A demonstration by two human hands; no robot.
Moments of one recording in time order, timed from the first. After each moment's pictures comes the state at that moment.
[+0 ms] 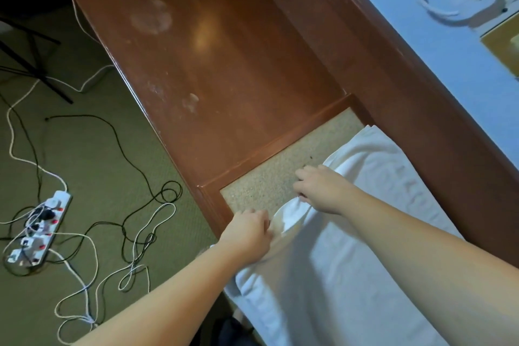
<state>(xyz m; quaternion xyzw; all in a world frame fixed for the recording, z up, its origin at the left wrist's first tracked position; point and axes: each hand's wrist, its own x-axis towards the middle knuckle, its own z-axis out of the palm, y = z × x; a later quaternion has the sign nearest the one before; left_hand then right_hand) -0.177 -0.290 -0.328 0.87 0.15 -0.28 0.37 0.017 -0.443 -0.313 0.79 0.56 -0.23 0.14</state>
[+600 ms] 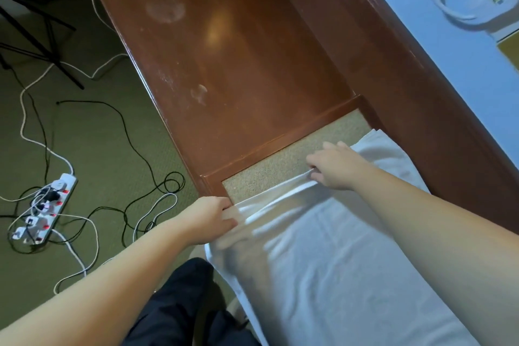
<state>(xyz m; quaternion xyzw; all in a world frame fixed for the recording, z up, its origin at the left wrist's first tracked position) -0.206 -0.210 -0.334 0.87 0.16 -0.31 0.35 0.054 -0.425 -0.278 0.81 0.49 -0.24 0.23</state>
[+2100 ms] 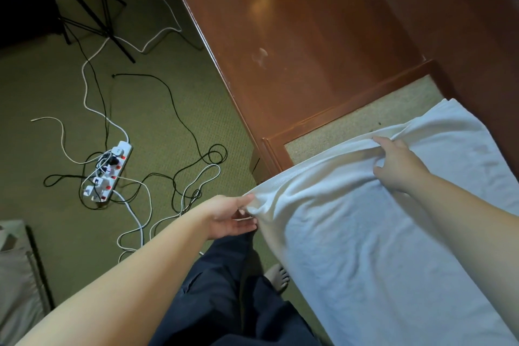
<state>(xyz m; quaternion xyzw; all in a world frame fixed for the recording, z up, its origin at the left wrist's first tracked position) -0.316 -0.183 -0.357 0.28 0.54 -0.28 0.74 -0.023 -0.455 -0.327 0.95 0.14 -0.29 0.00</state>
